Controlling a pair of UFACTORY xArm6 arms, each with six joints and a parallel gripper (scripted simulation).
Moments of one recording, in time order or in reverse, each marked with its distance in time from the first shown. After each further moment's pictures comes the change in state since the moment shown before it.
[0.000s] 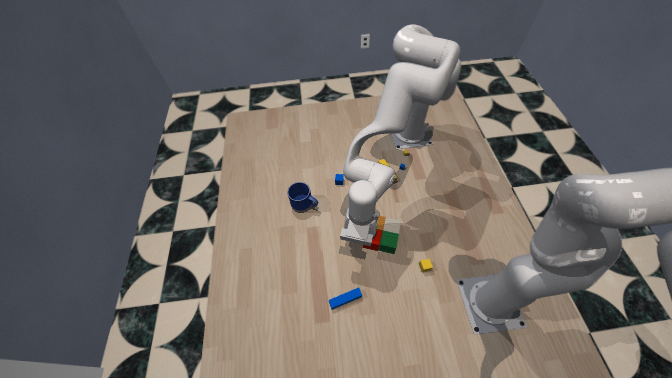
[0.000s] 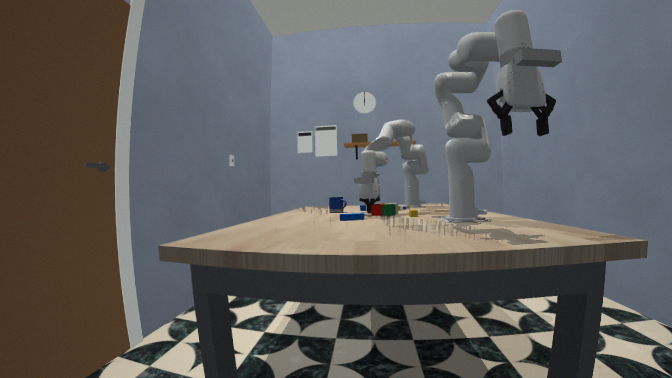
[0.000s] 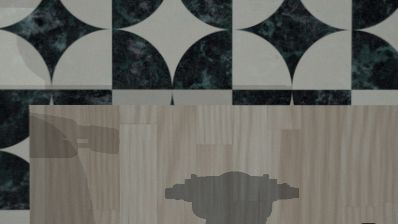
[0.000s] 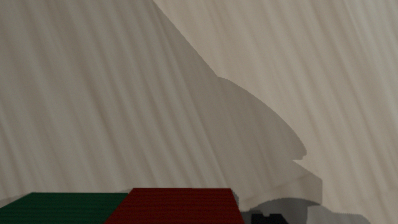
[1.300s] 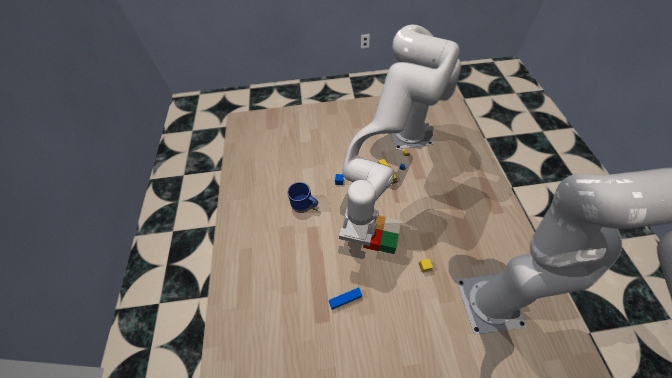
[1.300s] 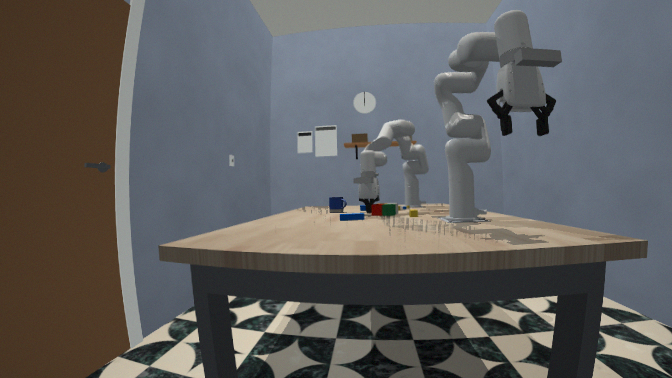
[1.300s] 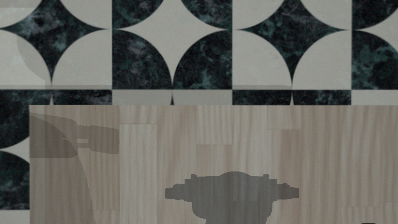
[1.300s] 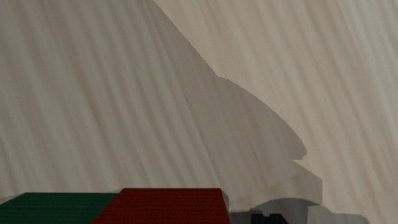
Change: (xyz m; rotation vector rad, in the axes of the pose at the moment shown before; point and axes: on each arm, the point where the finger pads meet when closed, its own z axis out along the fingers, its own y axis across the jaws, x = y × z) left arm 0.000 0.000 0.000 0.000 0.000 0.000; right arm 0.000 0.003 0.000 0.000 0.000 0.000
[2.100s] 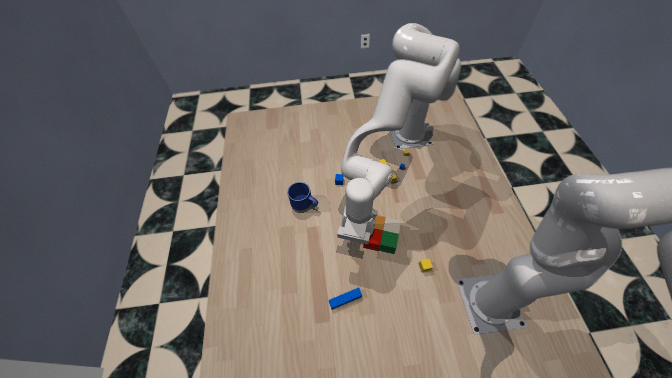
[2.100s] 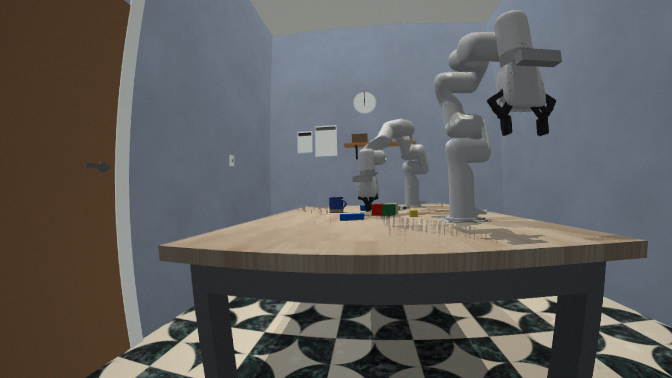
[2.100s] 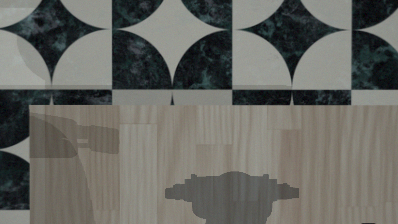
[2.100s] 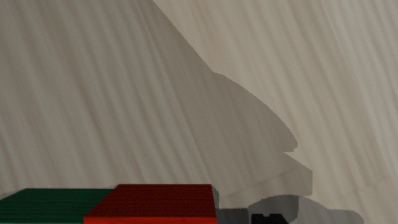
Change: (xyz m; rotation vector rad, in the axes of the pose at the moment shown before) left arm 0.000 0.000 0.000 0.000 0.000 0.000; right arm 0.000 0.005 -0.008 0.000 0.000 0.000
